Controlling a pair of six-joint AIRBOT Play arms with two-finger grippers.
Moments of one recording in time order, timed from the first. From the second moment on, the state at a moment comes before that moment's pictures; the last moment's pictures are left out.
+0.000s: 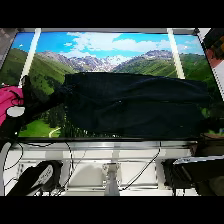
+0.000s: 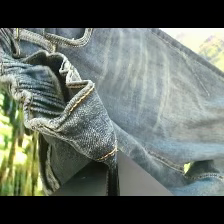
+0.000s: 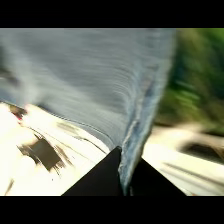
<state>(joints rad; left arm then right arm) 0.14 -0.91 0.58 0.51 -0.62 -0.96 -1.08 -1.78 1.32 -1.01 1.81 0.97</state>
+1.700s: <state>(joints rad) -0.02 -1.46 1.04 0.31 -0.15 -1.10 -0.76 -1.66 1.47 -0.75 0.74 2.13</state>
